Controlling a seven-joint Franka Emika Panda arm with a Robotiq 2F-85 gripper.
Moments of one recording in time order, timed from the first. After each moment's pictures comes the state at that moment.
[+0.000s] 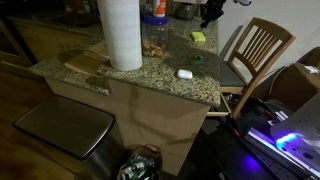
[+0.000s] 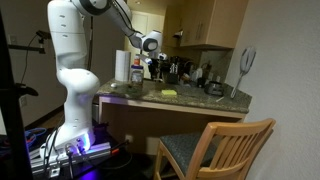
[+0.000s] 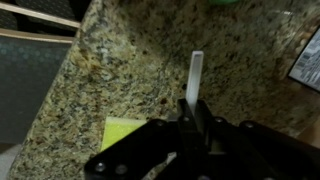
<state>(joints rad) 0.07 -0.15 0.01 -2.23 0.19 2.29 0.16</state>
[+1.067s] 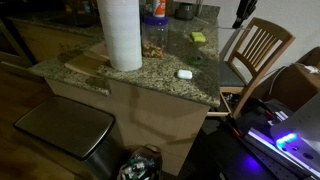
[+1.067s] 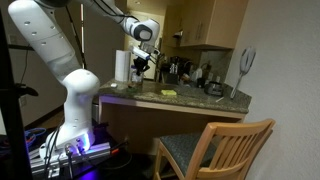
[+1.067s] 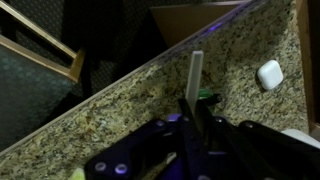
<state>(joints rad) 0.08 -0.52 -0.10 -2.43 0.25 1.91 -0.36</state>
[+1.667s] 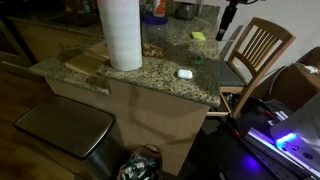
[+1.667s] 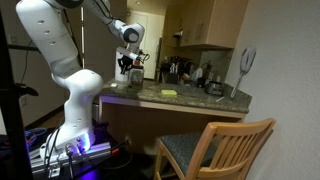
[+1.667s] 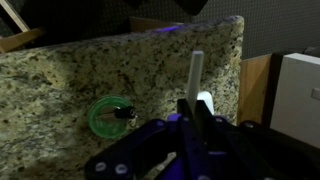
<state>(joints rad) 0.28 -0.47 0.02 -2.44 0.33 1.92 -0.47</state>
